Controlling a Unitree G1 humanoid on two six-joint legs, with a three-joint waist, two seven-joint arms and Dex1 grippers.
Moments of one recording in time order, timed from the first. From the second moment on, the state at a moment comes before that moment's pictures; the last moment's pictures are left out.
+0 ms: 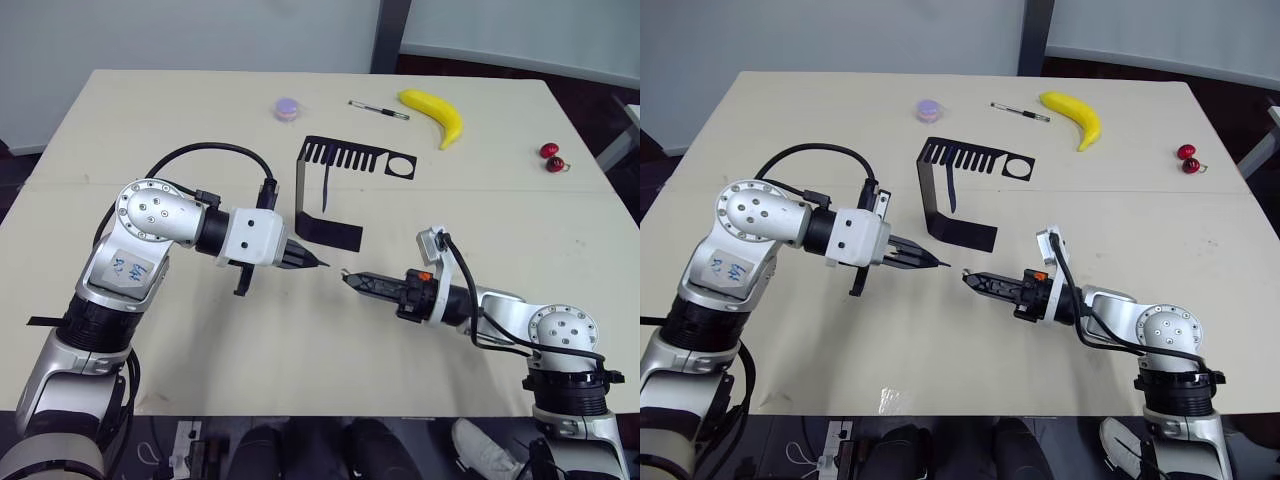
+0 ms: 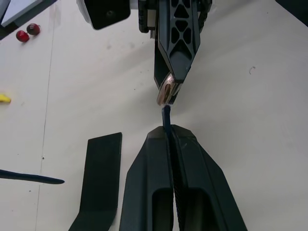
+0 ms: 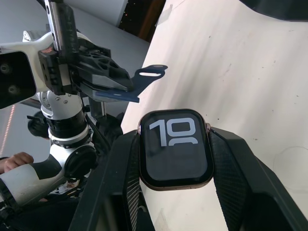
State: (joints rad) left arm -0.77 0.73 -0.20 -0.14 -0.19 0.13 -1.28; right arm -0.42 -0.48 -0.12 -0.15 1.53 1.20 0.27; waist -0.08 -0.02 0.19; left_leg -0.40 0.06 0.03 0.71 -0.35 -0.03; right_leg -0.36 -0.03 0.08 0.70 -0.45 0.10
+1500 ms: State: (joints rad) left arm -0.79 0.65 -0.25 -0.14 -0.13 0.14 -1.29; right arm -0.42 -0.46 -0.12 -0.15 1.52 1.20 0.25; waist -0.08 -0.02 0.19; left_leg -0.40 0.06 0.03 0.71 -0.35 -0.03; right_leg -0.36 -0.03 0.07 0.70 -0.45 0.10
